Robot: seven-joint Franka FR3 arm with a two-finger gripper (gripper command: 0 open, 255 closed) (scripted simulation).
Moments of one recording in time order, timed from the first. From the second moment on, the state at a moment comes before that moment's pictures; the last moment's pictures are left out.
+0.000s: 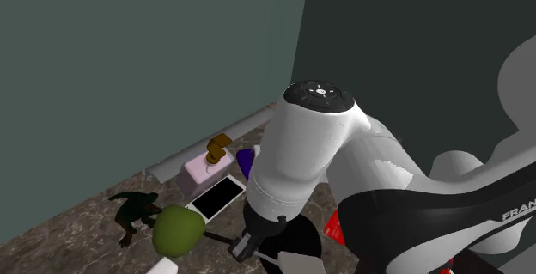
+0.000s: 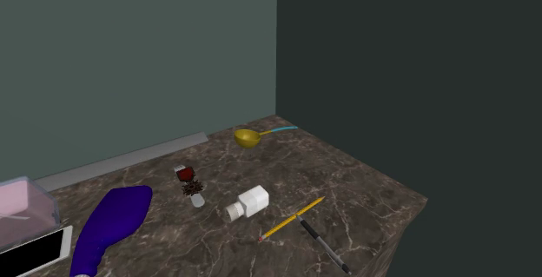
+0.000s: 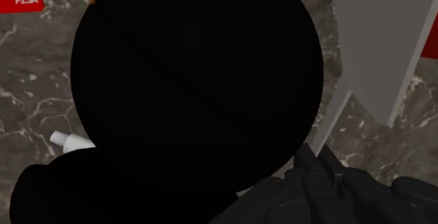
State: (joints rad) arm 0.37 -0.35 0.70 -2.47 0.21 2.33 0.72
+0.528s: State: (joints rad) arm 0.36 -0.26 0.73 -2.51 0.16 2.64 0.78
